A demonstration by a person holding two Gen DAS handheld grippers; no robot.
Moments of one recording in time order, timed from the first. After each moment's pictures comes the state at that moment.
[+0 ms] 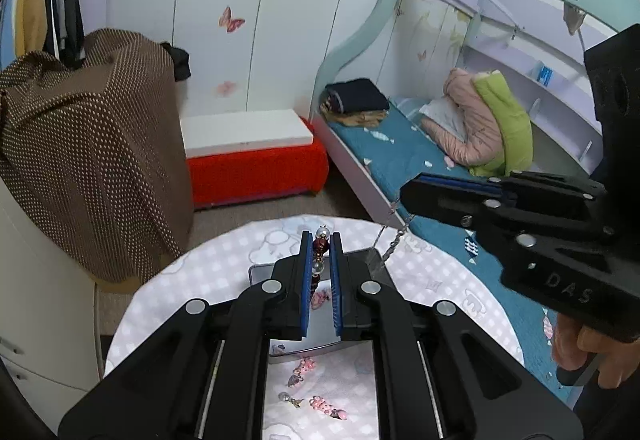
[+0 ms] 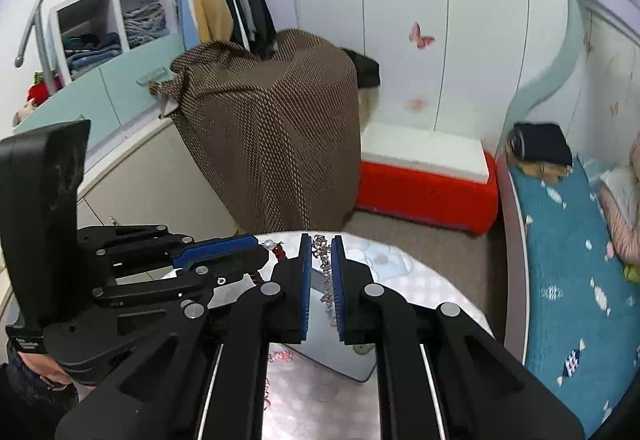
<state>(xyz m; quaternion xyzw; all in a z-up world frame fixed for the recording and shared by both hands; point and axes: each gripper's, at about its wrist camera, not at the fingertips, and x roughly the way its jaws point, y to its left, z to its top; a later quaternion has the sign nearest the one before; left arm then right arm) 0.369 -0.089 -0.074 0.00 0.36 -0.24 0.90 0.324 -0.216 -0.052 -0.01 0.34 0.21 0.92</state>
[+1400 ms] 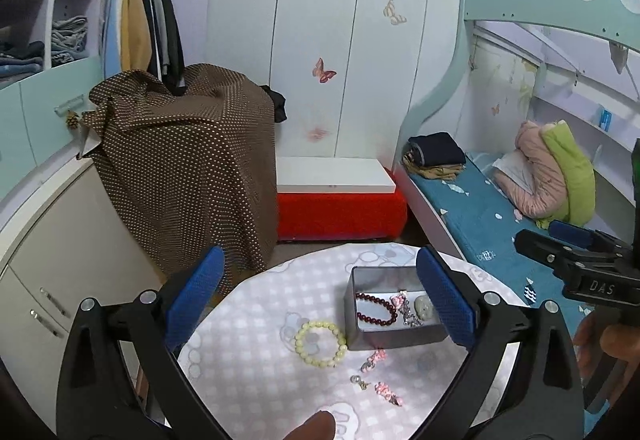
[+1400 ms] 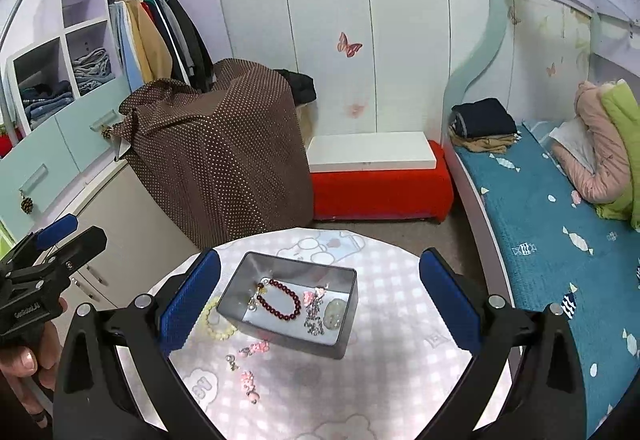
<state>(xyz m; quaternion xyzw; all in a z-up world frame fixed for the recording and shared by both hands) 0.288 -0.020 -0.043 -0.01 0.26 -0.08 0.96 0.268 -0.248 -0.056 0.05 0.30 0.10 0.95</state>
